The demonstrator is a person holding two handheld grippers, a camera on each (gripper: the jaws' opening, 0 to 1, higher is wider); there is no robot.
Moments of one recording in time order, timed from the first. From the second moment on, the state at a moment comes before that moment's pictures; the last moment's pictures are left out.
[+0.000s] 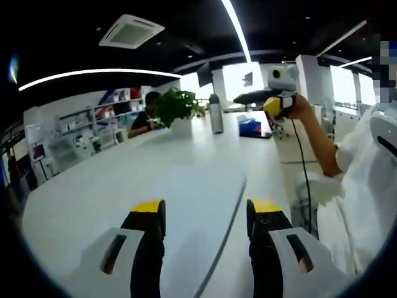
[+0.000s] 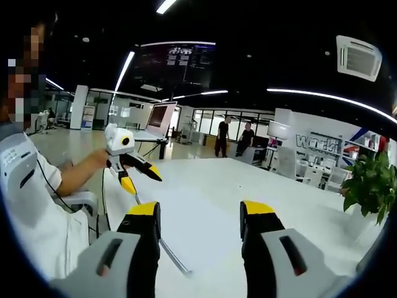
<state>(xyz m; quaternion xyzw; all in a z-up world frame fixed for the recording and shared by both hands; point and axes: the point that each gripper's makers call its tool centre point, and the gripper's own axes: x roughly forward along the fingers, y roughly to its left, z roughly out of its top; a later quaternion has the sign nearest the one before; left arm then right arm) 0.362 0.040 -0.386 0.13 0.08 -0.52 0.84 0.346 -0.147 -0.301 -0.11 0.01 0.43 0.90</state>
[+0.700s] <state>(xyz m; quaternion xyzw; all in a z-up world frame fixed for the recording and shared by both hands) 0.363 0.018 -0.412 0.15 0.09 -0.53 0.83 0.345 -0.148 -0.301 -0.11 0.01 0.43 0.90</state>
